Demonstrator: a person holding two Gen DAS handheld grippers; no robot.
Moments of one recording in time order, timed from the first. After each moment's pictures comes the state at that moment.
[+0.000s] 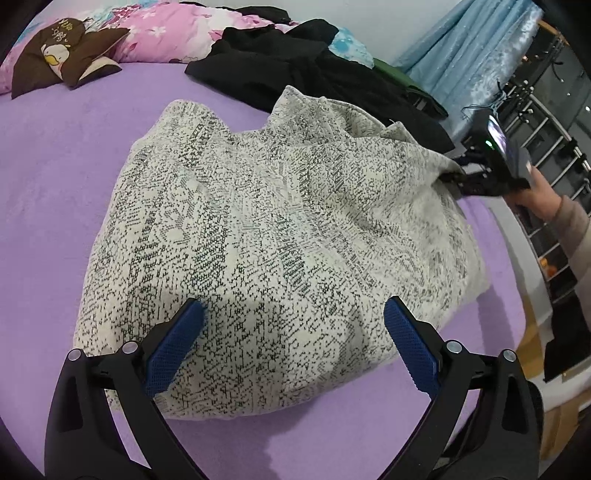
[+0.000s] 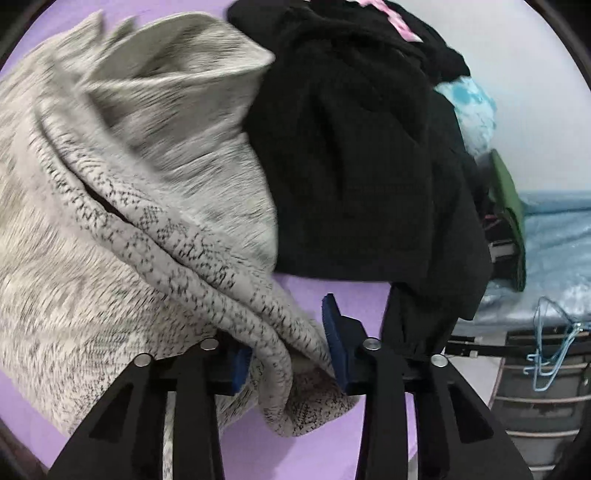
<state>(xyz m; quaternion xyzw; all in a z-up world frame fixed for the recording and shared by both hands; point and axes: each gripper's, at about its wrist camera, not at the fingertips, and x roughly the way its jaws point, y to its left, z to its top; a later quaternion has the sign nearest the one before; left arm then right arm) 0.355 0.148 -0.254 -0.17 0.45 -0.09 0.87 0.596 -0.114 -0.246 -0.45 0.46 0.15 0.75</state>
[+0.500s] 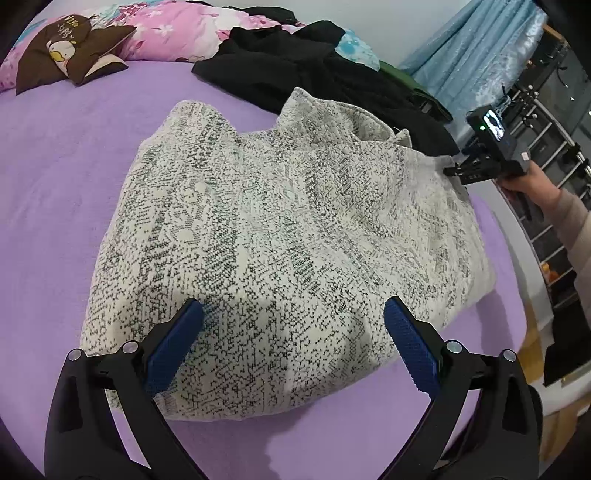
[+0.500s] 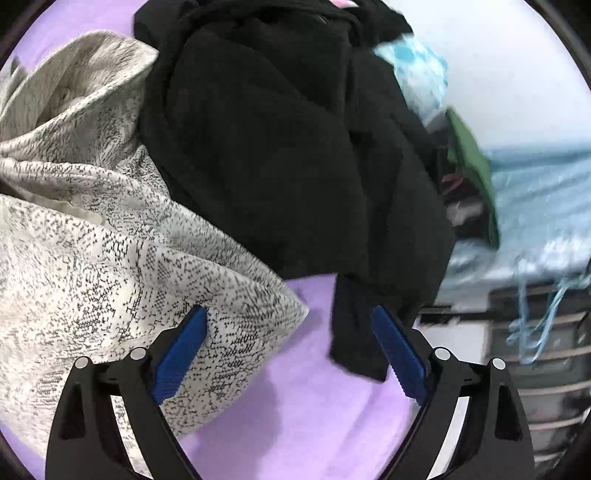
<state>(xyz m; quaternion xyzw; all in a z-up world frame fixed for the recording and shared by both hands) 0.351 0.154 -0.253 -0.18 0.45 -0.09 0.87 0.645 -0.152 -0.222 -0.37 0.49 0.08 0.79</state>
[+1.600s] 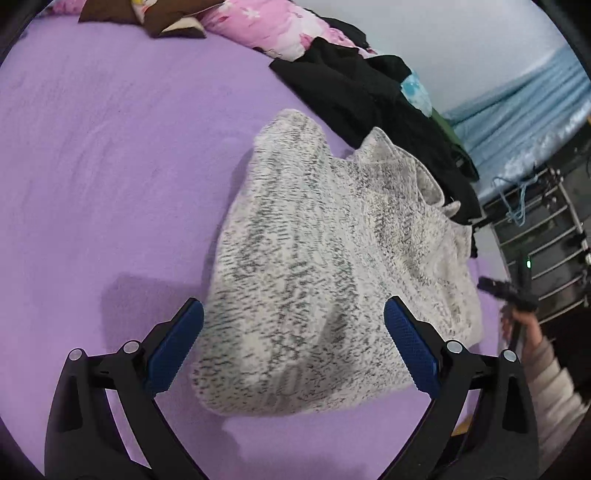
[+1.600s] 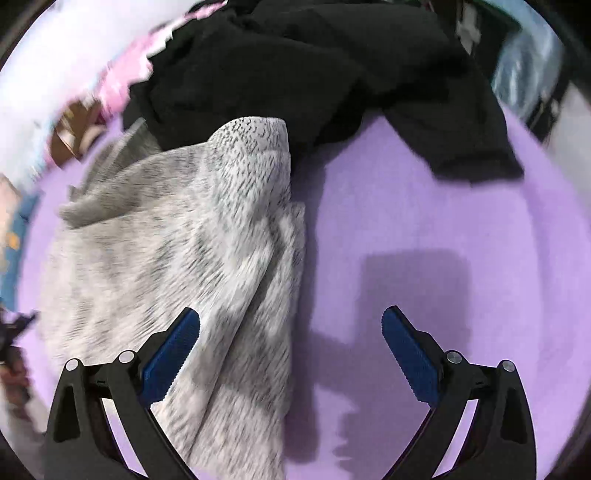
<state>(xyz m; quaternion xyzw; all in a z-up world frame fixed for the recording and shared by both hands) 0.336 0.256 -0.263 -0.30 0.44 -0.04 0.84 0.599 -0.298 -0.277 0.06 0.55 0.18 0.81</state>
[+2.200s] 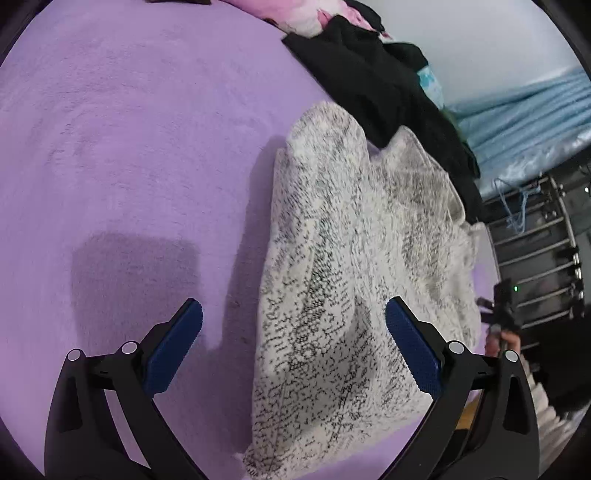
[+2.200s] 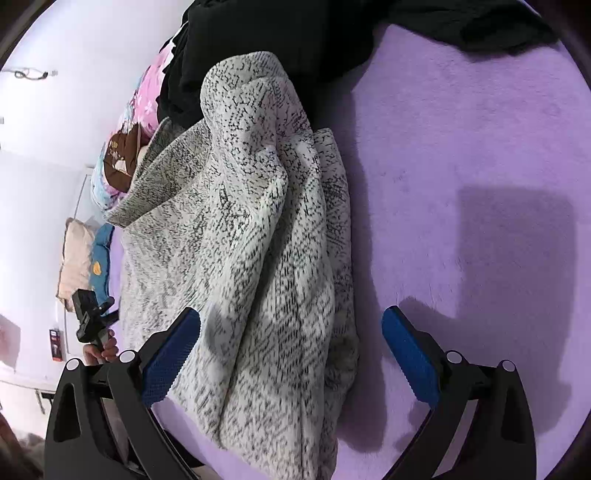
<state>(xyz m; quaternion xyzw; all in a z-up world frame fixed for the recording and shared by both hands) 0.393 0.290 -0.297 -0.33 0.49 -0.07 0.81 0.566 -0.286 -0.330 0.20 0.59 0.28 0.73</state>
